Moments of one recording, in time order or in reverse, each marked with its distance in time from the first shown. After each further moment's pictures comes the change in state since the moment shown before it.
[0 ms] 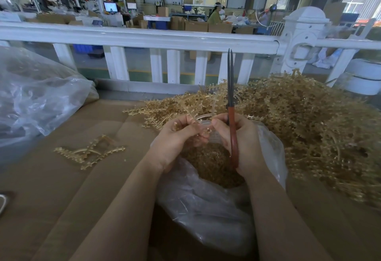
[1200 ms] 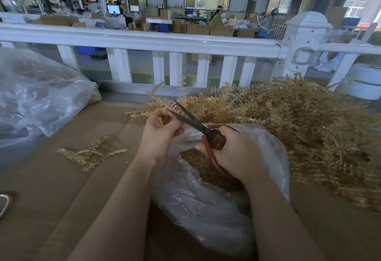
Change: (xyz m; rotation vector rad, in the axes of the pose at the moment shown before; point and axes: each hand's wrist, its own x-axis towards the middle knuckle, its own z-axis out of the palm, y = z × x) left_hand 0.009 -0.001 -0.021 0.038 0.385 0.173; right_hand -0.004 0.008 -0.007 -0.905 -0.126 -0.166
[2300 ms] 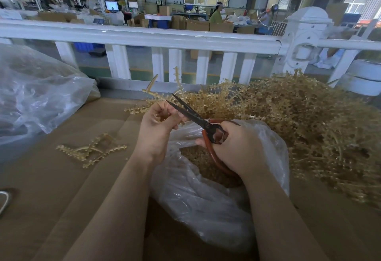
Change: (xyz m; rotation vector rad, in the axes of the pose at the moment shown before) left_hand -0.007 0.012 0.001 0.018 -0.017 0.074; right_hand -0.001 -0.003 0.000 -0.035 0.070 0.028
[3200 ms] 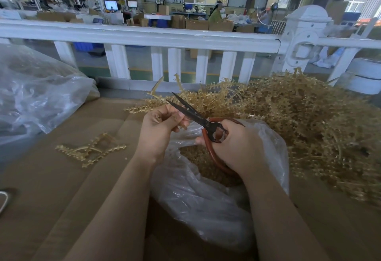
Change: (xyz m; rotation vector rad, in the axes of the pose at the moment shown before) left_hand -0.001 -0.002 -0.002 0.120 -0.108 0.068; right_hand -0.001 -0.001 -0.002 -0.017 0.032 0.014
